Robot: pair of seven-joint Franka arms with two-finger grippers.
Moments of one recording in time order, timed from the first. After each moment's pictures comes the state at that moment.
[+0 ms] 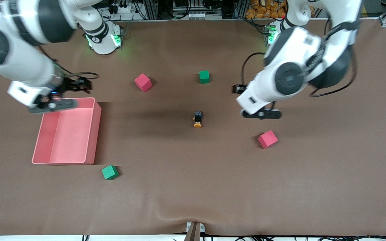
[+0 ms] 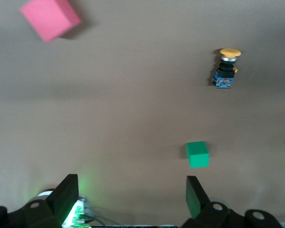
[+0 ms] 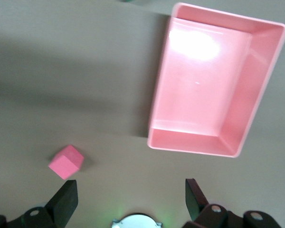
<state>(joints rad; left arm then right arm) -0.45 0.43 -0.11 -1.37 -0.15 1.46 -0.53 0.26 0.05 -0.09 -1.66 -0.04 1.48 0.00</state>
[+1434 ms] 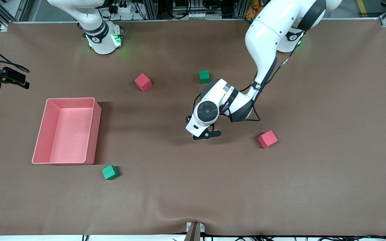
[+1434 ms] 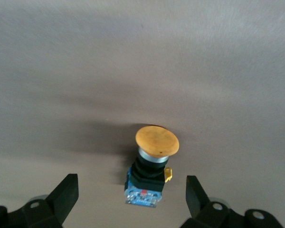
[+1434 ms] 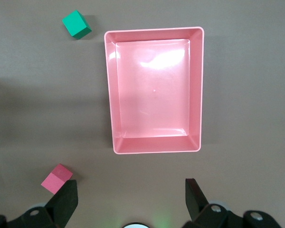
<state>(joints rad) -0.66 0.88 -0.11 -1.31 -0.15 2.00 -0.82 -0.01 -0.01 -0.08 -1.60 0.01 1.48 -0.07</state>
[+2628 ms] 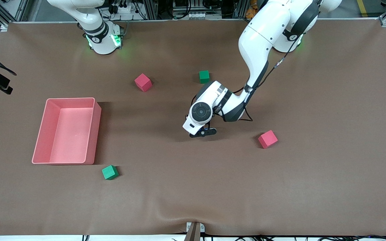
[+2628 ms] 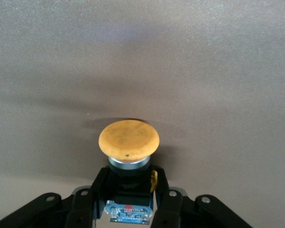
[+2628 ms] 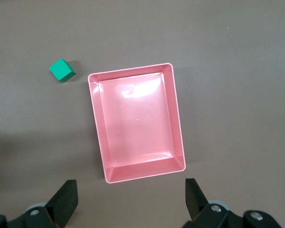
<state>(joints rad) -0.68 0.92 -0.11 -1.30 -0.15 2.01 -0.82 0.00 -0.01 -0.07 -1.53 -0.07 1.56 0.05</state>
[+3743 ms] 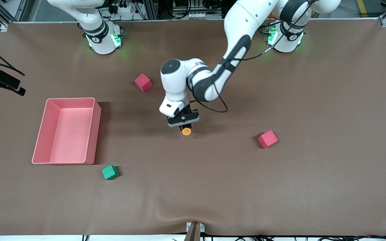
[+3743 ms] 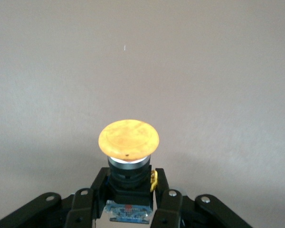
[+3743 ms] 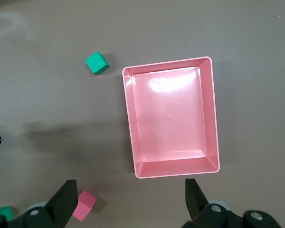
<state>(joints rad) -0.90 0.86 -0.02 -1.27 0.48 2.23 -1.42 -0.01 0.01 -0.08 -1.53 0.09 1.55 0.01</state>
